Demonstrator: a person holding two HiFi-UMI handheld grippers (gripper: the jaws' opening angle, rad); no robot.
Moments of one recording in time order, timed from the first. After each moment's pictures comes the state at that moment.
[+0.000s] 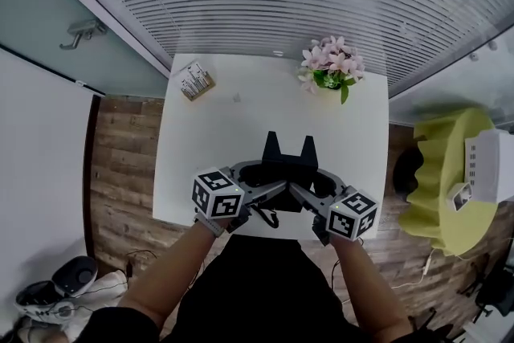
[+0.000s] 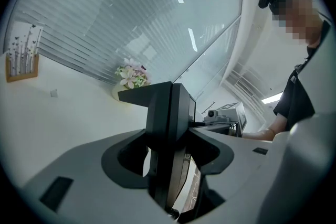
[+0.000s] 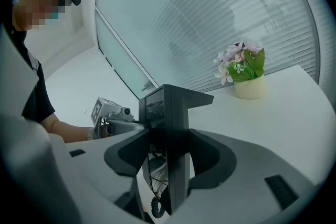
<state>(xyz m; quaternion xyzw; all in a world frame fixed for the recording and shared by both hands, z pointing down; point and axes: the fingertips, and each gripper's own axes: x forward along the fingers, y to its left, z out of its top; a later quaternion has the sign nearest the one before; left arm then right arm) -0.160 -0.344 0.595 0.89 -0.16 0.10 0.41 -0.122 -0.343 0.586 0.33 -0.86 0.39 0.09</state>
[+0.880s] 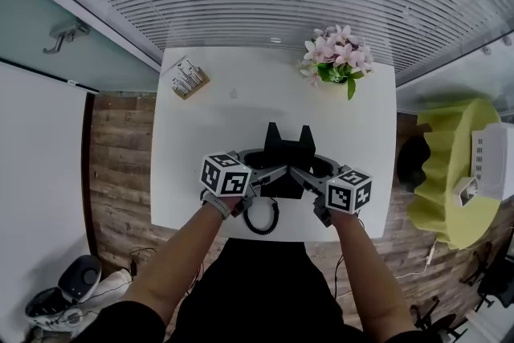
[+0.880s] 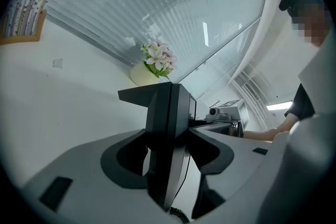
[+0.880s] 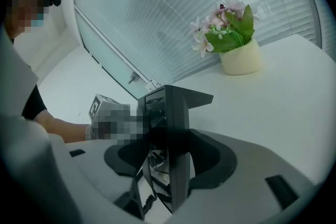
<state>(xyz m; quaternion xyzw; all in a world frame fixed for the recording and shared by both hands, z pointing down) -0.157 -0.387 0.680 0.86 -0.16 0.13 0.46 -0.121 -0.382 0.680 0.33 -0.82 0.45 0.12</state>
